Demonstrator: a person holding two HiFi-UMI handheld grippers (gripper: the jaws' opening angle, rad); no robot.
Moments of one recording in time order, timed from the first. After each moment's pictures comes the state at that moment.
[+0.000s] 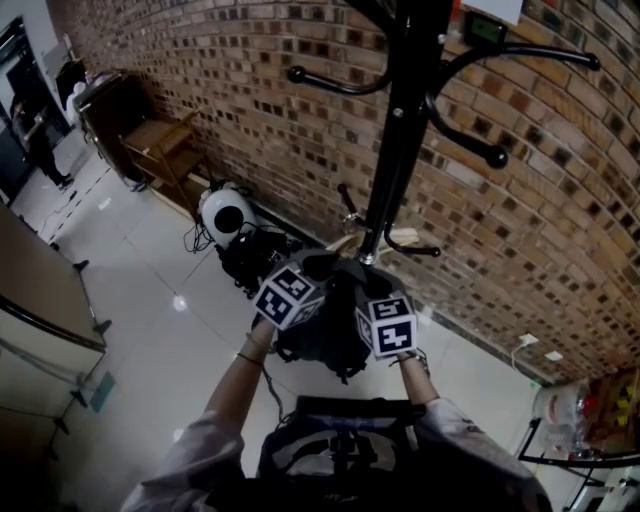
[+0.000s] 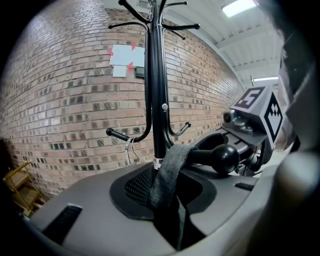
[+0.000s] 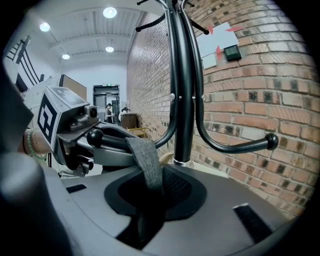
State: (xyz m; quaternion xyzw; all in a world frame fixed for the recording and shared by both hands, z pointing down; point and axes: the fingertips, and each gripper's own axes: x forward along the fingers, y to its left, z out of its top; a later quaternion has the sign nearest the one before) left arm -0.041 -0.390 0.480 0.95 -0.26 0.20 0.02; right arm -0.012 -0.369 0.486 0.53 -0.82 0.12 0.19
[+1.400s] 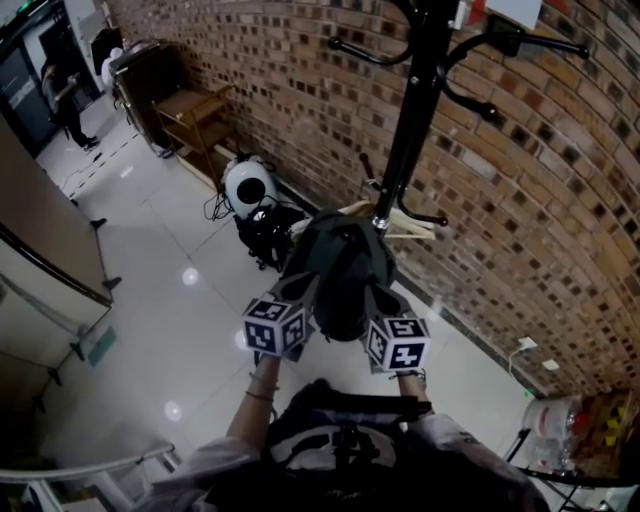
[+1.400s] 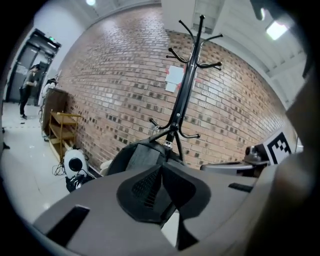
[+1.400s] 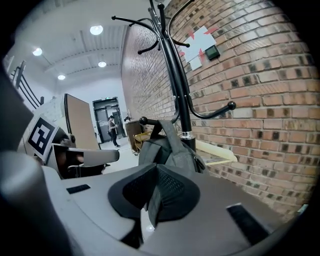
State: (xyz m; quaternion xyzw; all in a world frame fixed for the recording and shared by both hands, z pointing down) left arm -0.118 -0.265 0.503 0.85 -0.47 0.06 0.21; right arm -0.006 -0.253 0.507 0.51 -0.83 0.19 0.12
